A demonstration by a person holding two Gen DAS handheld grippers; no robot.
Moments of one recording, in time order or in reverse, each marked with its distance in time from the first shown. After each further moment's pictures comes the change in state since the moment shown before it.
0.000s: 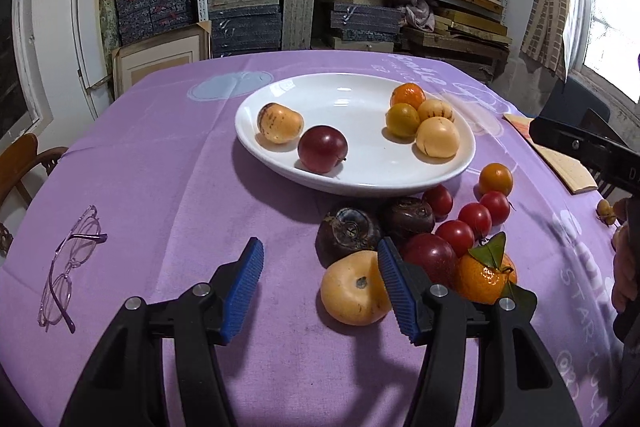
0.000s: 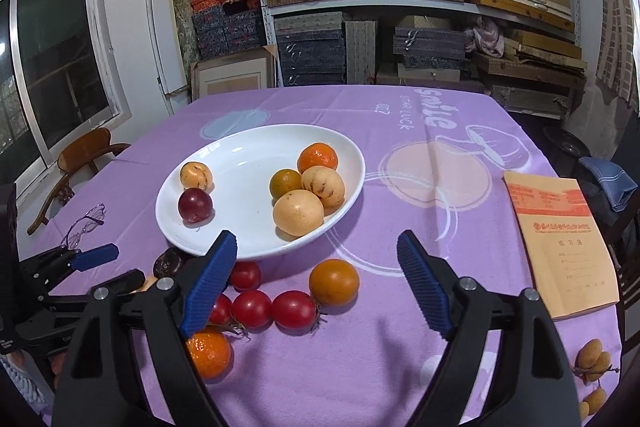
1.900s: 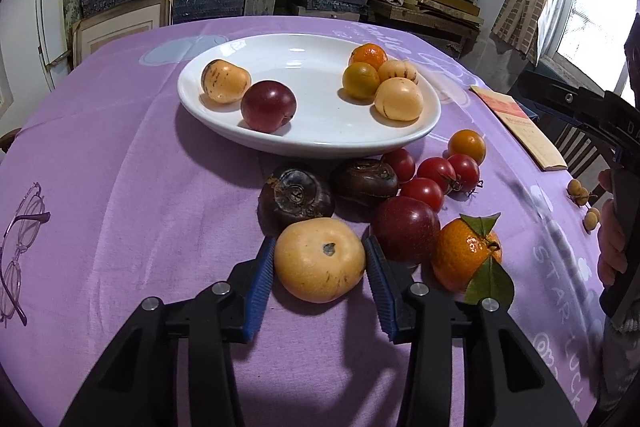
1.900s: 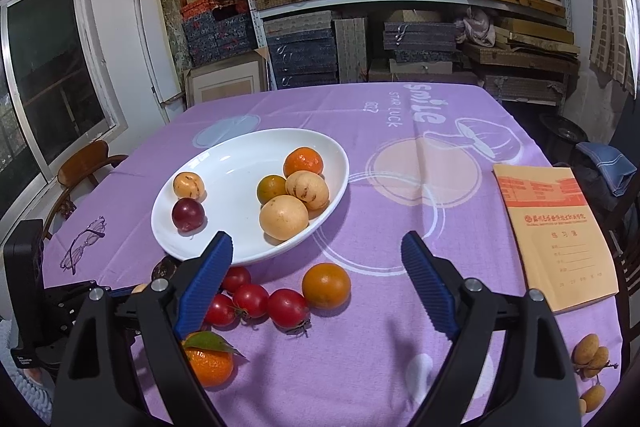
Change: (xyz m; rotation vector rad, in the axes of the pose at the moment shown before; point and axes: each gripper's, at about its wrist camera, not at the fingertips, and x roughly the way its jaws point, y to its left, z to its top) left arm 0.019 -0.009 -0.010 0.000 0.105 -0.145; right arm -0.003 -0.020 0.005 0.056 0.005 0.004
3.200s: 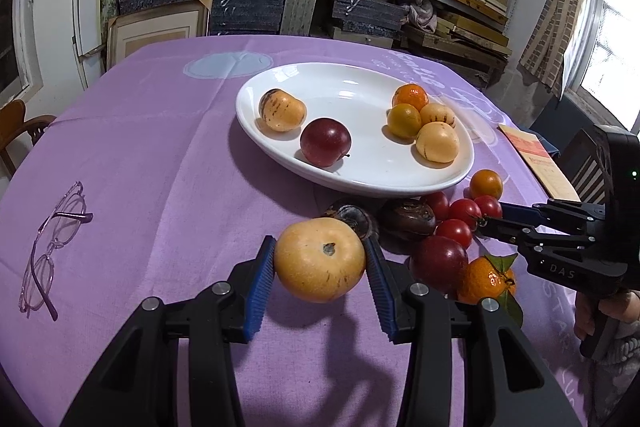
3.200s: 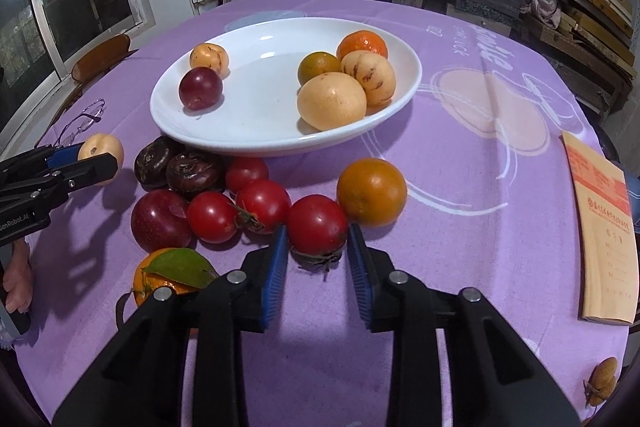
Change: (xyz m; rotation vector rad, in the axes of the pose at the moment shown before) left arm -0.025 0.024 0.008 -0.096 -0.070 0.069; right arm 0.064 0.028 -0.039 -0.214 0.299 0.073
